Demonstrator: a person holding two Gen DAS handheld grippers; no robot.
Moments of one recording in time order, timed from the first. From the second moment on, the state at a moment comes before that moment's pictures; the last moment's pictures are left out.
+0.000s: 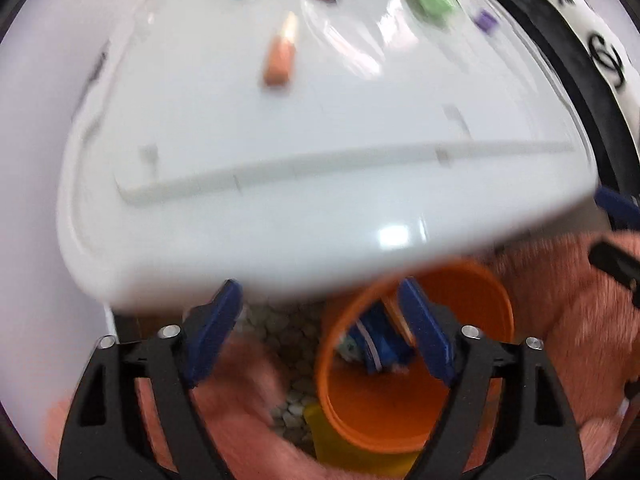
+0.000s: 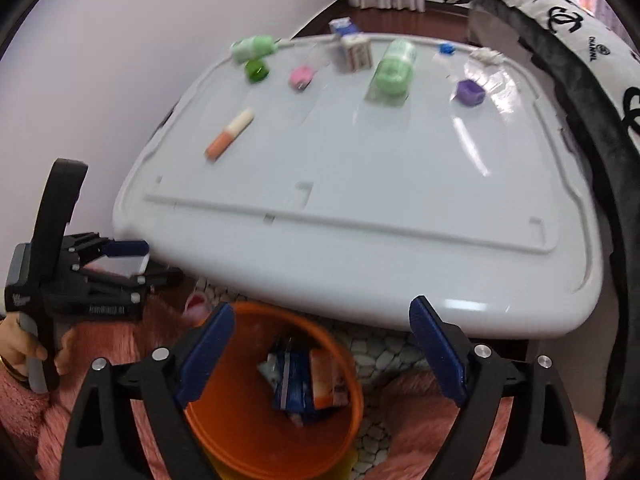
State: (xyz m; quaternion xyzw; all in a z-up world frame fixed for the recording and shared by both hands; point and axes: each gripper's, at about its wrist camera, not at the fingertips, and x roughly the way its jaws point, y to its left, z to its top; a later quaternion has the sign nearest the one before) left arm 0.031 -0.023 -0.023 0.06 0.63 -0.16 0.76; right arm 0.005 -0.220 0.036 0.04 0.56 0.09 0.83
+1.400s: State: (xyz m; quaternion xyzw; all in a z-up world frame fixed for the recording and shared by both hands) left arm 0.157 -0.034 0.009 -0.02 0.54 -0.18 0.82; right arm 0.291 -0.242 -0.019 -0.01 0.58 -0.11 0.81
